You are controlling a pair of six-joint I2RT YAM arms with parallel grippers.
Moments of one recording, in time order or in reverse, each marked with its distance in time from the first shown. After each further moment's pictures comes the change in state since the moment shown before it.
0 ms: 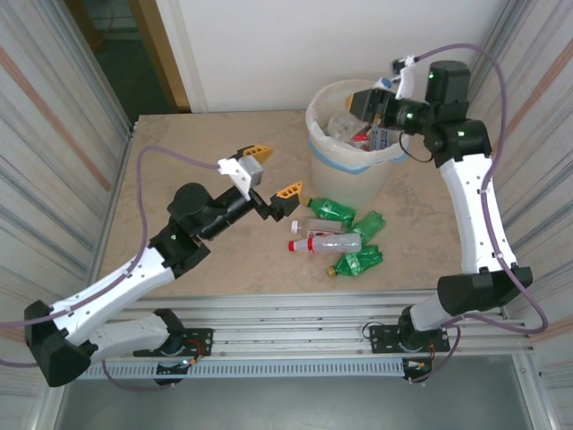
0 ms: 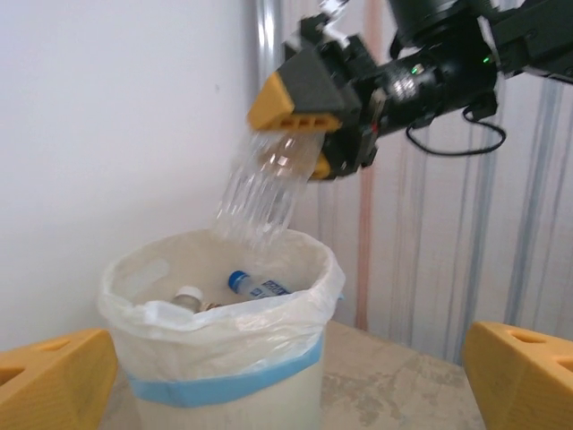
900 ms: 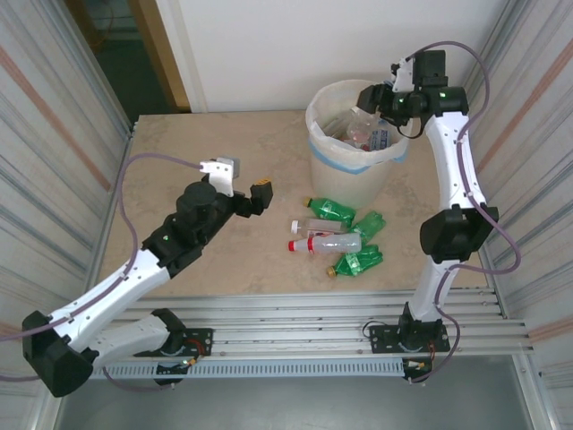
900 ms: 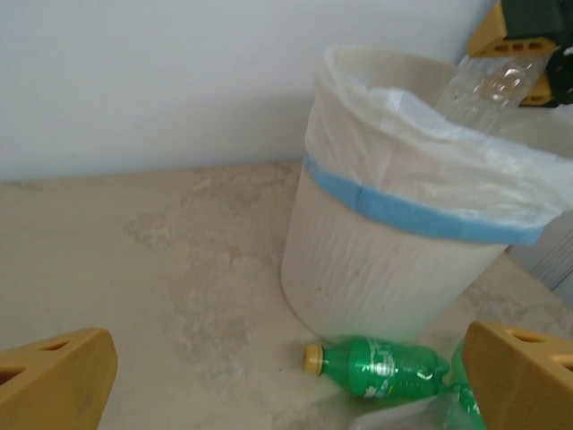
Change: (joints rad) left arm 0.112 0.001 -0.024 -0.392 -0.288 -0.297; right arm -0.043 0.405 0.313 -0.338 0.211 -0.077
